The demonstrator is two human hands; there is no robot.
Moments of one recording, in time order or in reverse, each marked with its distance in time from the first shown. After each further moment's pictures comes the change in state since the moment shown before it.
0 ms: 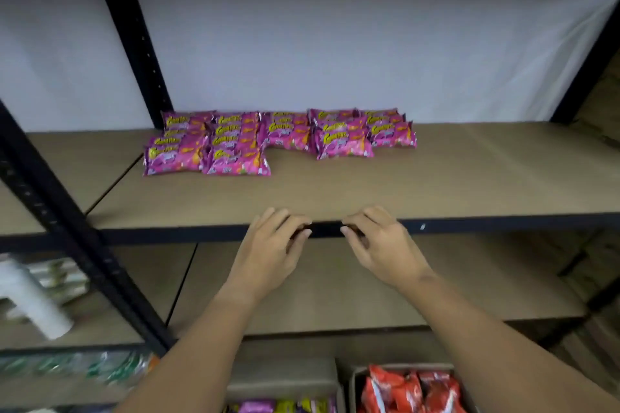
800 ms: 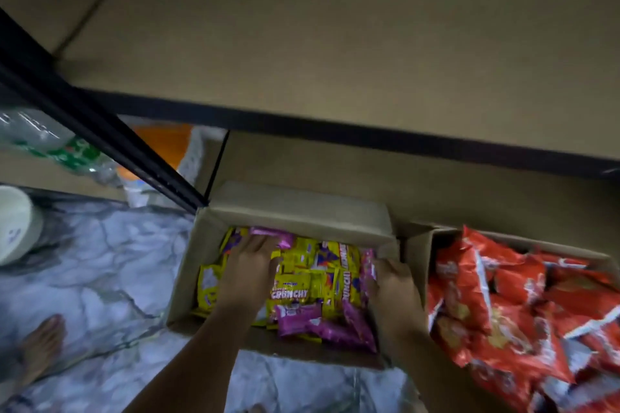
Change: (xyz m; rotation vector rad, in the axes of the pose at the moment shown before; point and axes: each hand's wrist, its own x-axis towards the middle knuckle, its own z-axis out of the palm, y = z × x) left_hand -0.524 -0.124 0.329 0.158 -0.630 -0.620; right_hand -0.464 0.031 0.417 -0.045 -0.872 0.702
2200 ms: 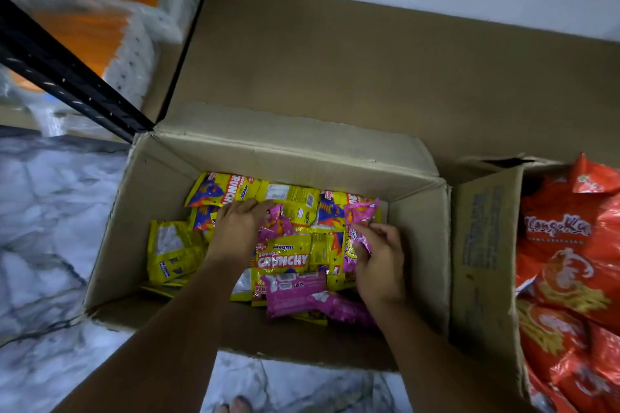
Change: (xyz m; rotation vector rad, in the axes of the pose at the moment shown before) left_hand 0.007 -0.084 0.212 0.008 -0.203 -0.091; right_hand 0.047 0.047 0.198 0.351 0.188 0.082
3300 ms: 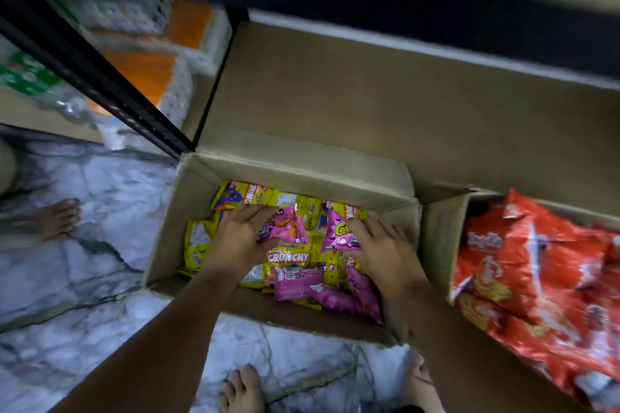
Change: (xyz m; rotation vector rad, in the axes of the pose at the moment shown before) left_hand -0.048 0.018 -0.099 -0.214 0.087 0.091; right_hand 0.016 -0.056 -0.104 -0.608 -0.234 -0.594
